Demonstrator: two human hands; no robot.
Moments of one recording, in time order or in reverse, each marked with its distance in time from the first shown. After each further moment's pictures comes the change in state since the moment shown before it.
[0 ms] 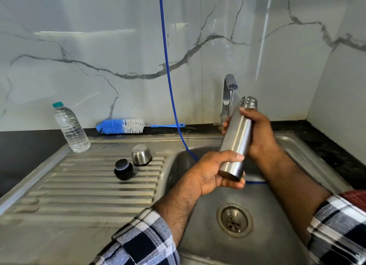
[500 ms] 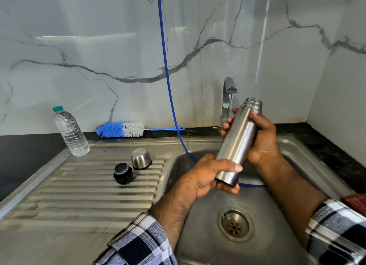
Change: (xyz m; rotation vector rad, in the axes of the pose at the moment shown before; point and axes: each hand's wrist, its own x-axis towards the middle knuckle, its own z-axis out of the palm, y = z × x) left_hand -0.003 0.001 -0.008 0.075 -0.006 0.064; right_hand 0.000 0.004 -0.006 0.195 -0.175 -0.027
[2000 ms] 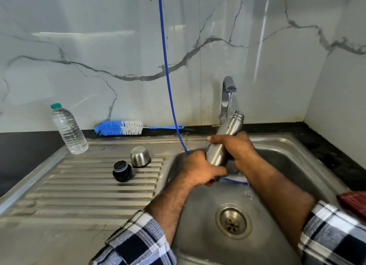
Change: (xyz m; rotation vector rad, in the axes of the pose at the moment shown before) left_hand 0.021 -0.013 -0.027 0.589 0.364 0.093; right_hand -0.002 0.036 0.022 -0.794 0.586 0.119
